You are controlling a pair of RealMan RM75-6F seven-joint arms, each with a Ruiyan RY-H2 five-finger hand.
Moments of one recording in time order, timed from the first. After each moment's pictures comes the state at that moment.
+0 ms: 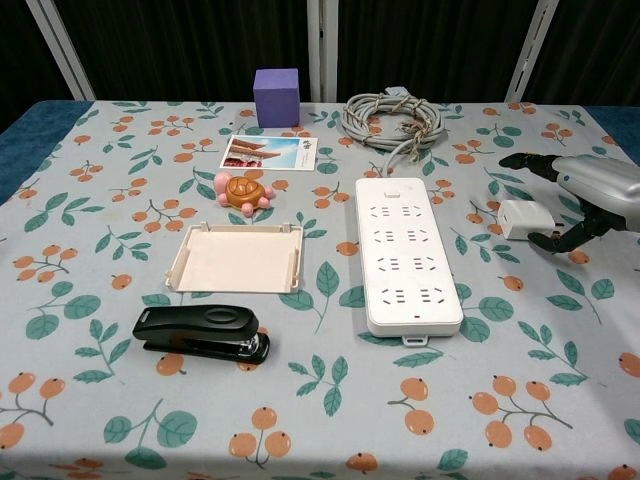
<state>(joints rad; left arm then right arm) -0.03 -1.32 -0.03 -1.40 1.53 1.57 -0.05 0.51 -1.63 0.15 -1.12 -1.33 0.97 -0.01</state>
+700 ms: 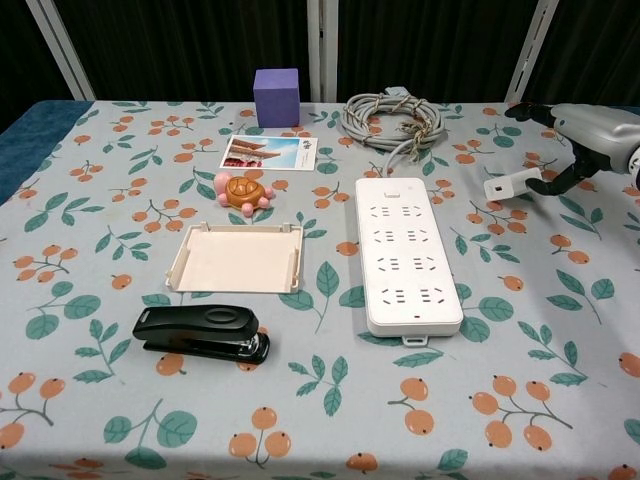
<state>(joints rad) -0.03 -1.32 -0.03 -1.39 1.50 1.54 -0.06 0.63 -1.66 0.25 -0.99 -1.21 0.87 -0.04</state>
